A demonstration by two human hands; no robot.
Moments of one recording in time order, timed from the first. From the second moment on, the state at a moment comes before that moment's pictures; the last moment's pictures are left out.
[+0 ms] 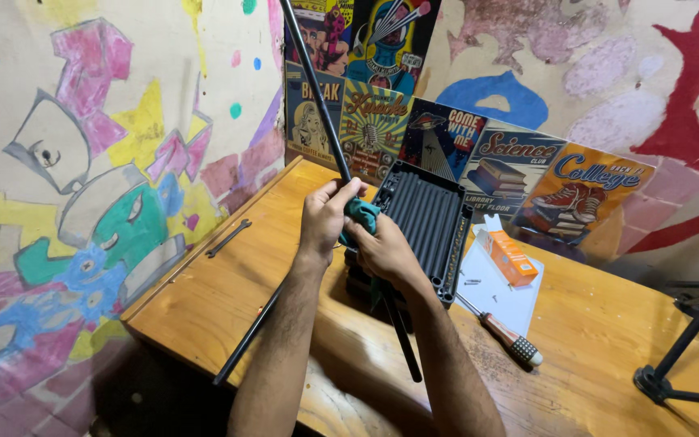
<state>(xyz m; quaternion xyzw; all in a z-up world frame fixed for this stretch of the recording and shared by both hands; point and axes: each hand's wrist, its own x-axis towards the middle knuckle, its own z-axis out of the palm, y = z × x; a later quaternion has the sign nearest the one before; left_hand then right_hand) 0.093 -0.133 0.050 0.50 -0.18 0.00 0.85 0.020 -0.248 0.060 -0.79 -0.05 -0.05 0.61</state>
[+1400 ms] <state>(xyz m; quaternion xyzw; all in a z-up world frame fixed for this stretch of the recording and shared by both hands) 0.097 -0.243 0.080 0.51 -0.30 0.07 0.80 0.012 -0.393 0.080 -0.82 -0.13 -0.11 0.55</state>
